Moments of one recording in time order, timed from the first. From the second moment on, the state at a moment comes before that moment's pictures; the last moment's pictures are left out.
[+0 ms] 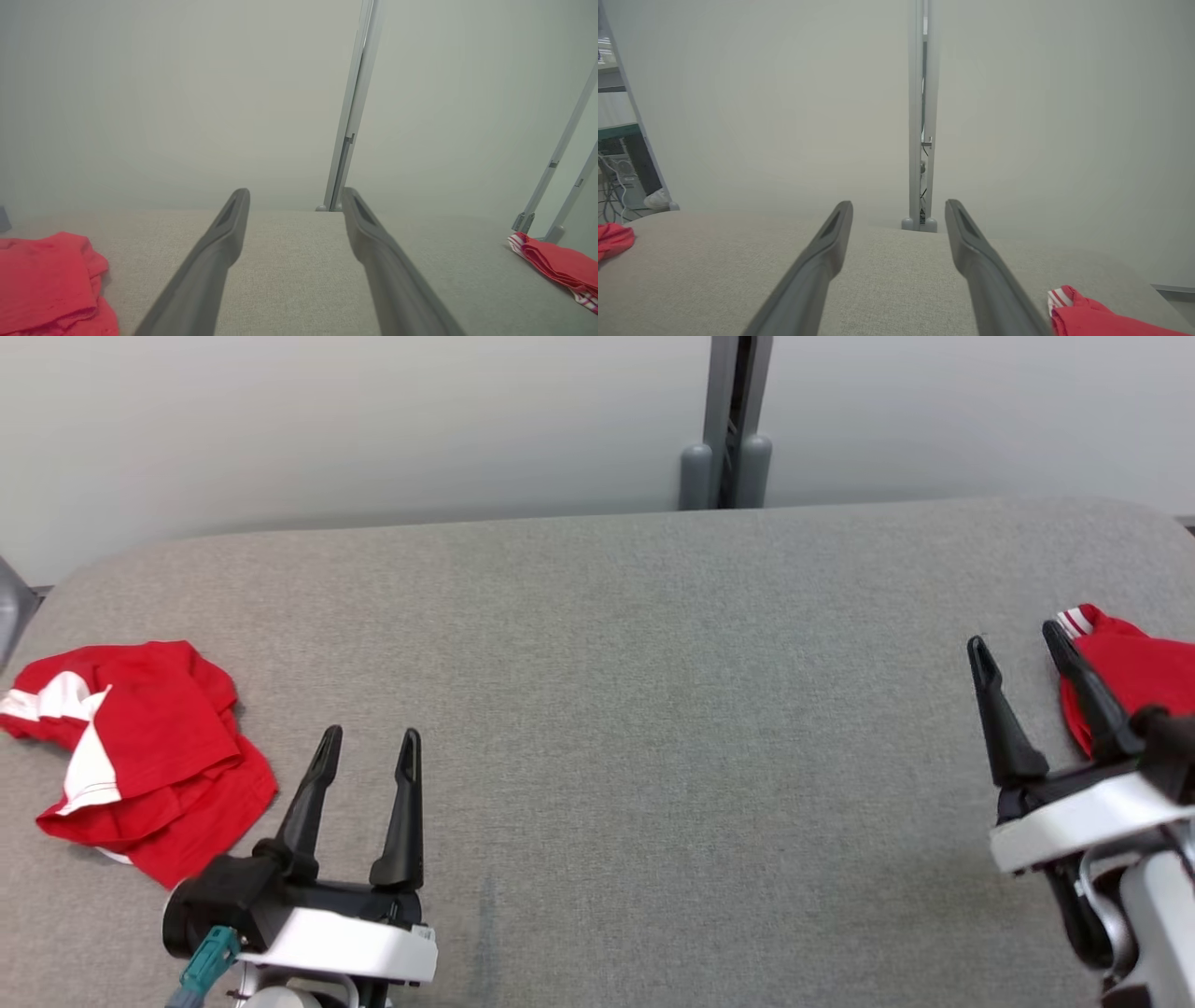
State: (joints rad) left arm -0.05 0.05 -0.14 0.07 -0.28 -0.03 -0.26; right arm -0.32 -0.30 0.19 0.31 0.37 0.13 -0.26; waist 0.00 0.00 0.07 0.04
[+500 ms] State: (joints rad) left arm 0.00 0.05 -0.16 0.09 -0.26 0.02 -0.26; right arm -0.15 -0.12 0.06 0.17 0.19 0.13 -0.26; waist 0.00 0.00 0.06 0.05
